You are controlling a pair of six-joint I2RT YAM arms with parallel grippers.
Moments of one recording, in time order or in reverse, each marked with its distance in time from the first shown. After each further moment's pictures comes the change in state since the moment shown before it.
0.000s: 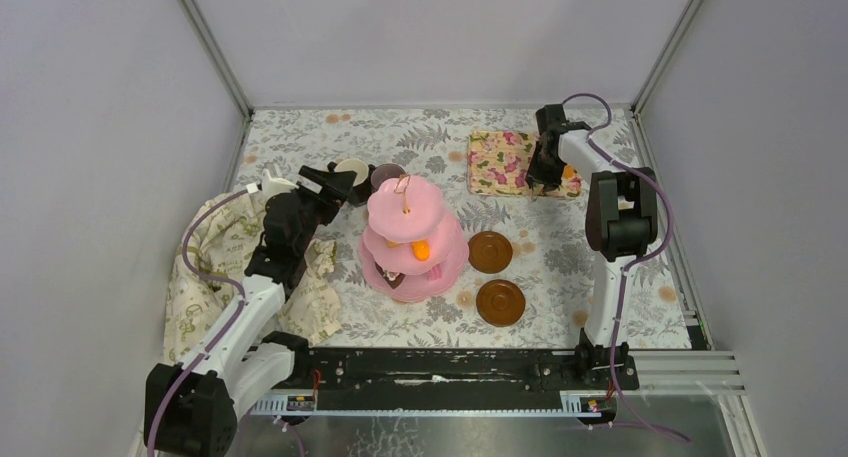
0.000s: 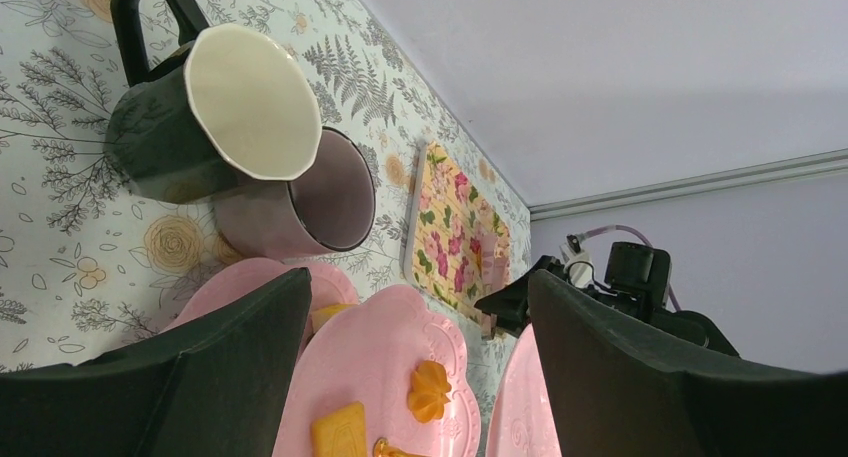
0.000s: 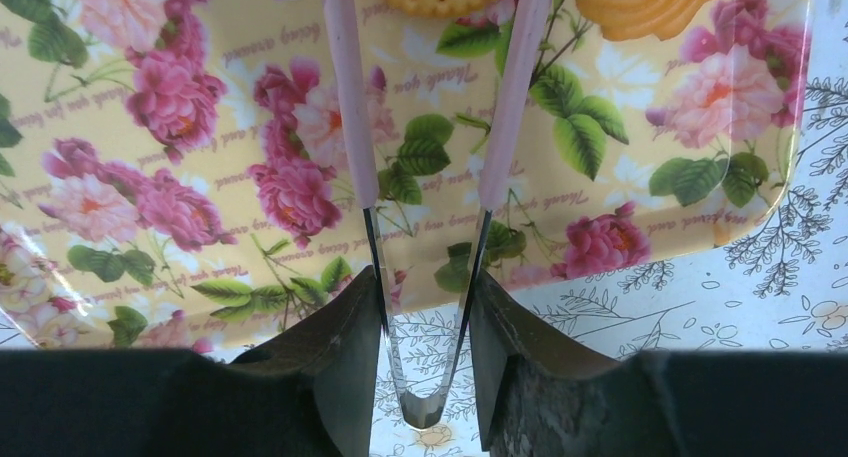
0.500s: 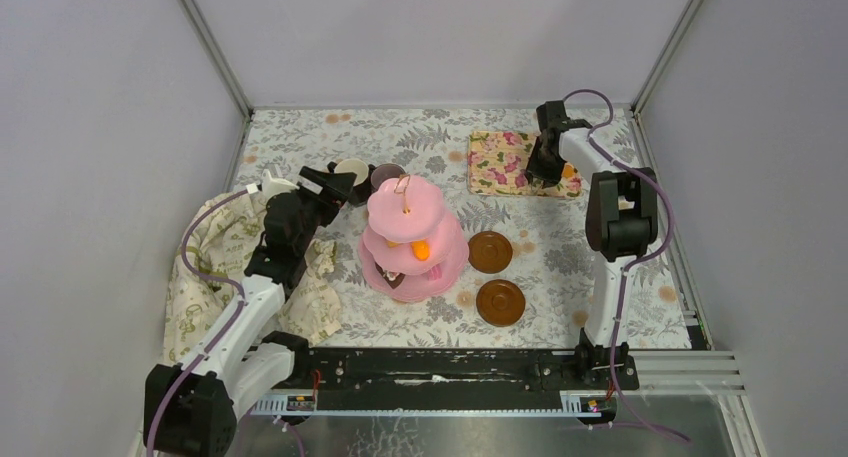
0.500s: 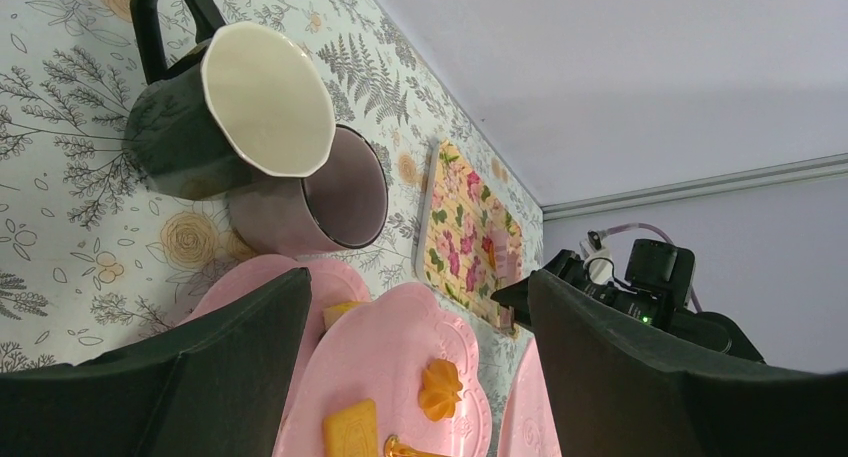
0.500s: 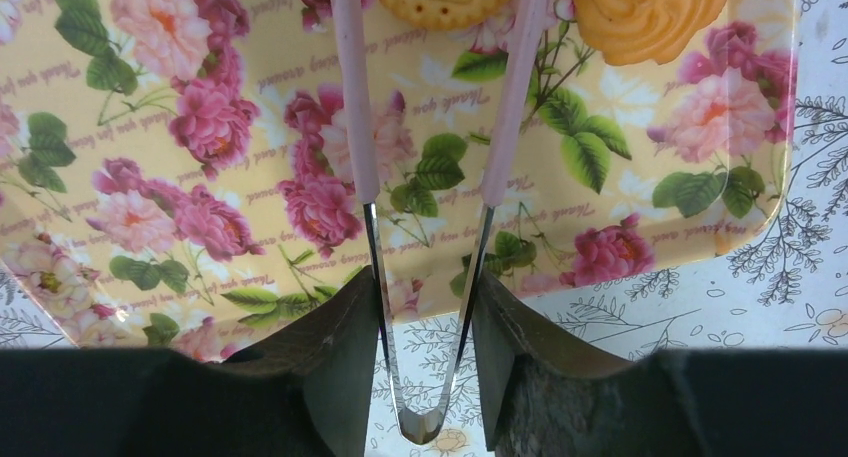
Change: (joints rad) left arm -0.005 -0.005 0.005 -0.030 -0.016 0.014; right arm 0.000 -0.007 0.011 0.020 0.000 0.021
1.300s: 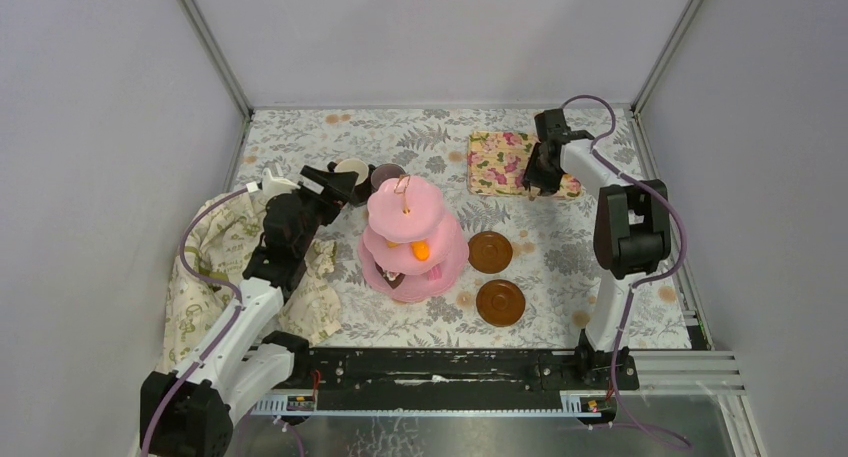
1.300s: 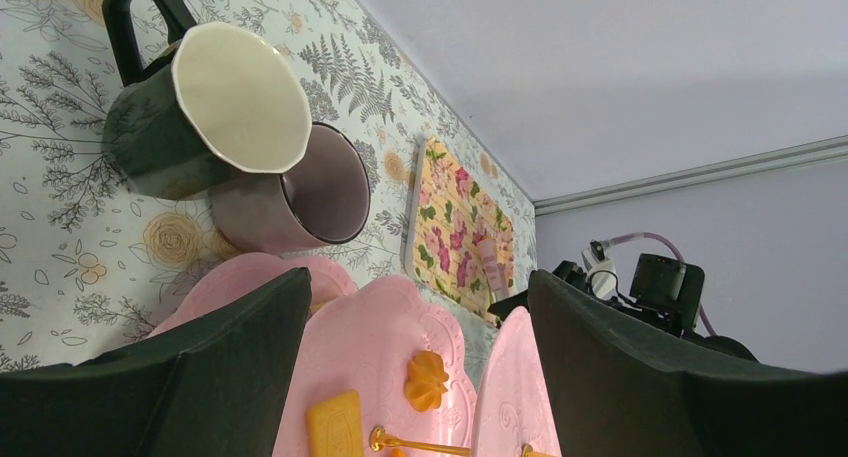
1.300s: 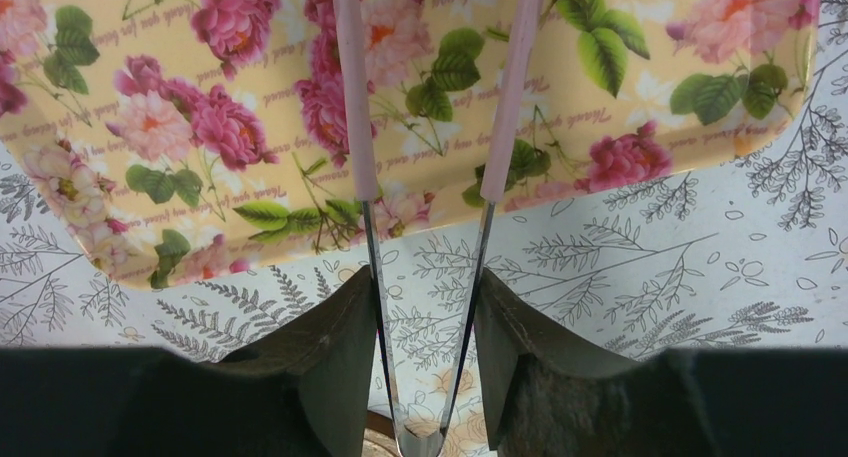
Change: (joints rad) left arm -0.029 -0.030 0.017 -0.023 -0.018 0.015; right arm 0.033 -0.170 -0.200 0.068 -0.009 0.026
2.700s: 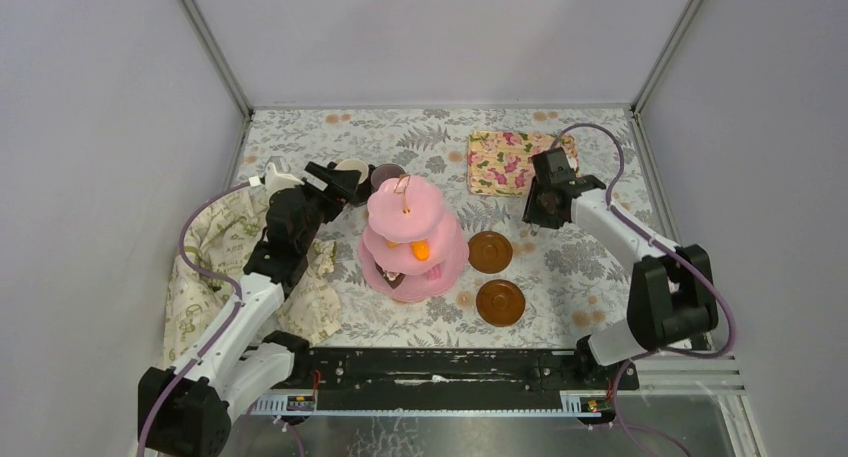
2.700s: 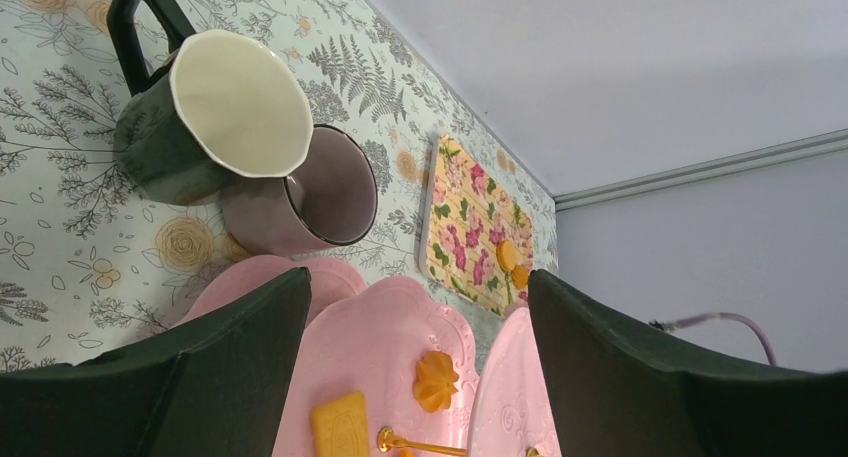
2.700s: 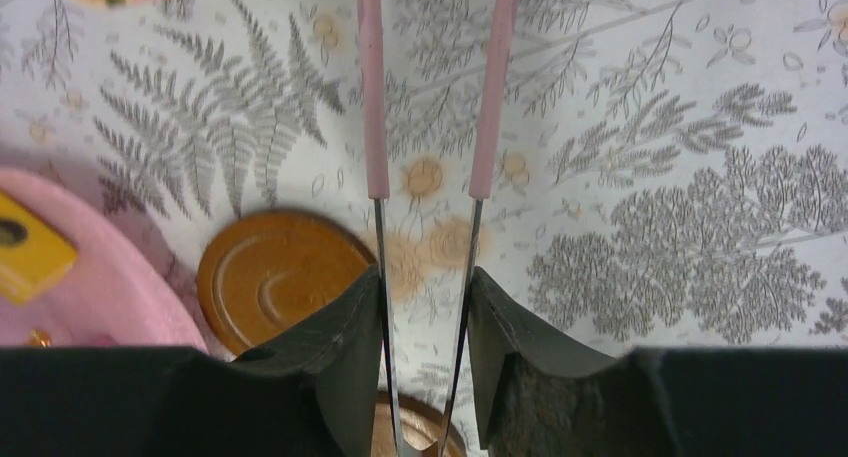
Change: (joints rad) left arm -0.027 0.021 0.048 -0.049 -0.041 0.048; right arm 0.158 -0.499 -0.467 0.049 0.055 0.004
